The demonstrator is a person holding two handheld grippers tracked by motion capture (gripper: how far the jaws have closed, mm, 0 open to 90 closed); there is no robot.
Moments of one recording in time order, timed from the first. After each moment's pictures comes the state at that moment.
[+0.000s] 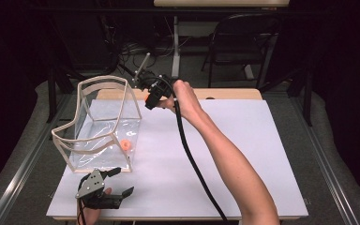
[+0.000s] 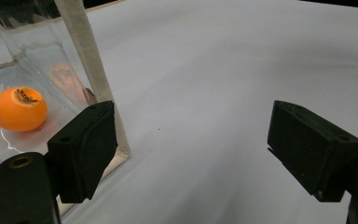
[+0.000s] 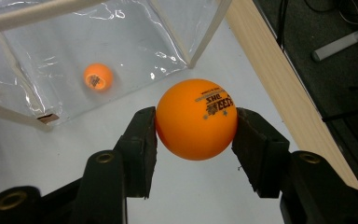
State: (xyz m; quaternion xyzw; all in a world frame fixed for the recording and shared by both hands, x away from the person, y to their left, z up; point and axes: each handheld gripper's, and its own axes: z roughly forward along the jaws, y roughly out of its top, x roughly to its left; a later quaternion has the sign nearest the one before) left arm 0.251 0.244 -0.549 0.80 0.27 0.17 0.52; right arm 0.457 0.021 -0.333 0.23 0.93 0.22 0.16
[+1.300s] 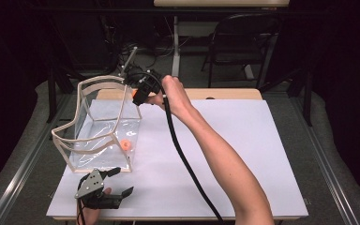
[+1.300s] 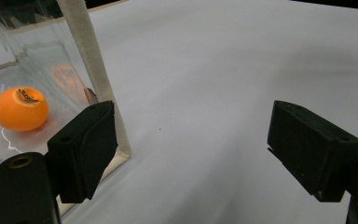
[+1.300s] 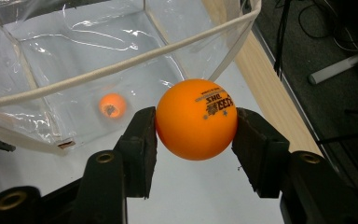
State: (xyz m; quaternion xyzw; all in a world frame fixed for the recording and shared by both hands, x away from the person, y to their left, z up) left arm 0.251 0.245 -0.549 0.80 0.27 0.17 0.52; right arm 0.449 0.047 -0.312 0.21 0.93 0.25 0.17
